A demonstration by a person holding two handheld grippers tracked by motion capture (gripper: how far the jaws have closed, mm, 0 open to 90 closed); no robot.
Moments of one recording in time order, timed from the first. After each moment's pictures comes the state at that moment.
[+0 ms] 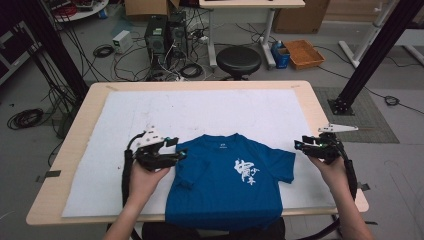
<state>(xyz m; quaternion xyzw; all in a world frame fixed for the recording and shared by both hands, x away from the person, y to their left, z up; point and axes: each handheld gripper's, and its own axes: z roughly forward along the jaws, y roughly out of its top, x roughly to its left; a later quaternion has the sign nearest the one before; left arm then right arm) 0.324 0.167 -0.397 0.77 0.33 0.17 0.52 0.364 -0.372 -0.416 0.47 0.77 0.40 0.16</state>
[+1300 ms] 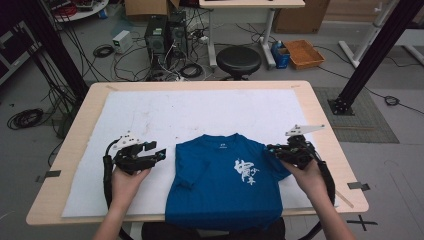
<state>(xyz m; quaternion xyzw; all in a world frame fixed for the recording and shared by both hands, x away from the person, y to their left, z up) 0.330 0.220 -0.426 0.75 0.40 0.15 0.51 0.333 -0.264 -0.376 0.40 0.82 0.40 0.12</state>
